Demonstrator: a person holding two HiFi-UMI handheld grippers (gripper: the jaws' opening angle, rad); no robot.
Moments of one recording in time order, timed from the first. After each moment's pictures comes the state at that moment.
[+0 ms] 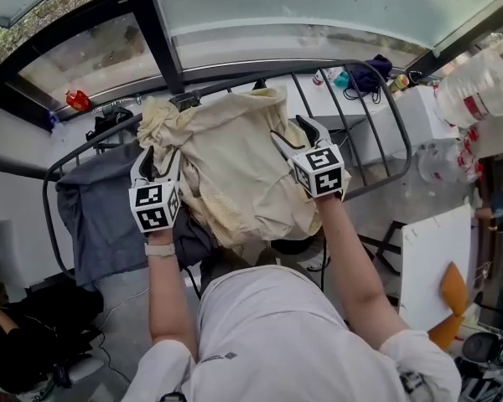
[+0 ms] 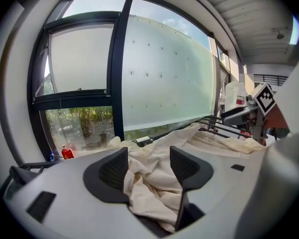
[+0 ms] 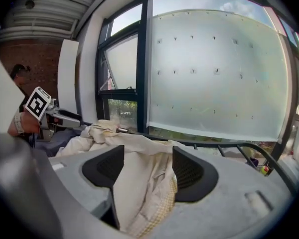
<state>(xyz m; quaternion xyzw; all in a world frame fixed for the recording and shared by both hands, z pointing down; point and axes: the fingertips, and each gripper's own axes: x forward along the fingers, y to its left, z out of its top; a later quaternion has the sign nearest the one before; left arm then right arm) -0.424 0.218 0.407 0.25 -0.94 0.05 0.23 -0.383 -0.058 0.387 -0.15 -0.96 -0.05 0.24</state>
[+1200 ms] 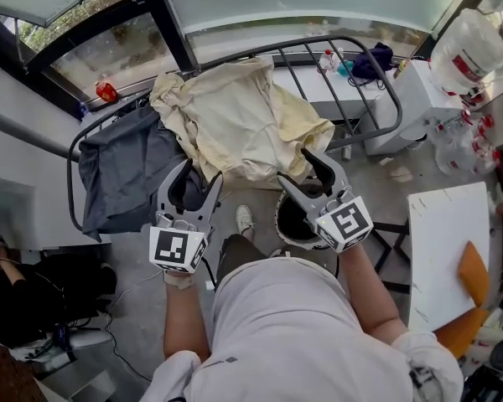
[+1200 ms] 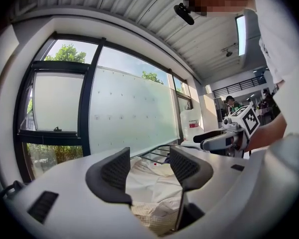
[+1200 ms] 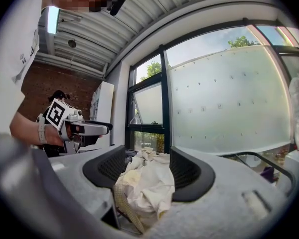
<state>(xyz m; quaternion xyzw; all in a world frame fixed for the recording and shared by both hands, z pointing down) -0.130 0.135 0.264 0.39 -0.92 0.05 0.02 -0.089 -0.017 0.294 -0.26 -0.96 -0.01 0.04</state>
